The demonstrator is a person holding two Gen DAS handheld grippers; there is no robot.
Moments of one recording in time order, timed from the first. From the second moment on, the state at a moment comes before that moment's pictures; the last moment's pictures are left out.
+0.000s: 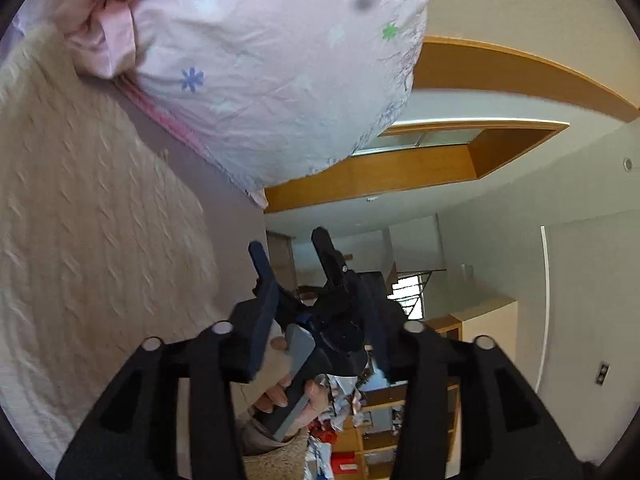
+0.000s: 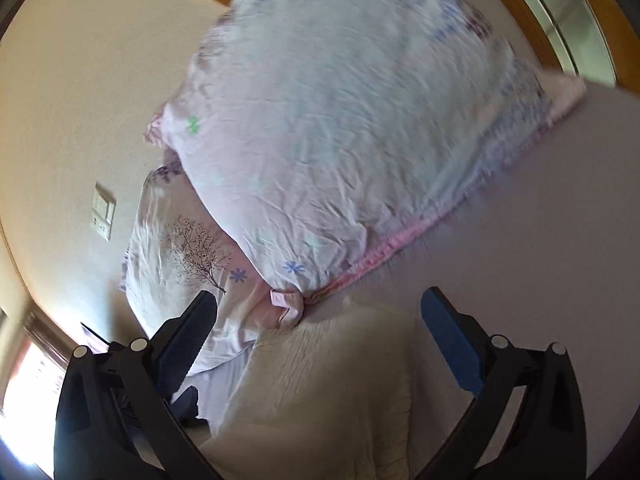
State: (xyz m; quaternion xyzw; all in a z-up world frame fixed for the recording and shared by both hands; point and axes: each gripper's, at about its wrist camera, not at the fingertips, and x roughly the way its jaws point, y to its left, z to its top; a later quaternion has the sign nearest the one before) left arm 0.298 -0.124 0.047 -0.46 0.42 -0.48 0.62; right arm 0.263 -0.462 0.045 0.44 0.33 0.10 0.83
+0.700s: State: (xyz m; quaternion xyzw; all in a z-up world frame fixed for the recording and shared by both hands) left arm 0.284 -0.076 0.006 -0.27 0.48 -0.30 0.78; right arm 0.284 -0.413 -0.015 0.42 0.49 0.17 0.75
